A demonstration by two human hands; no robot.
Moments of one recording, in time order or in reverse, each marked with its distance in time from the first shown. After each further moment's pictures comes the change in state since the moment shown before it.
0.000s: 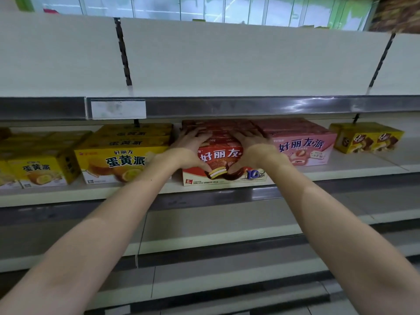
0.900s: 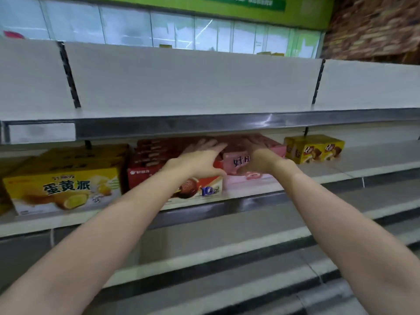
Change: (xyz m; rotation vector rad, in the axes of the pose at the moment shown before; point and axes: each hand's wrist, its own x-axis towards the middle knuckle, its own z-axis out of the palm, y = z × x) left_hand 0.045 0.142 0.003 0.103 0.059 0.332; right_hand -0.025 0.147 -0.005 0.211 0.092 0.066
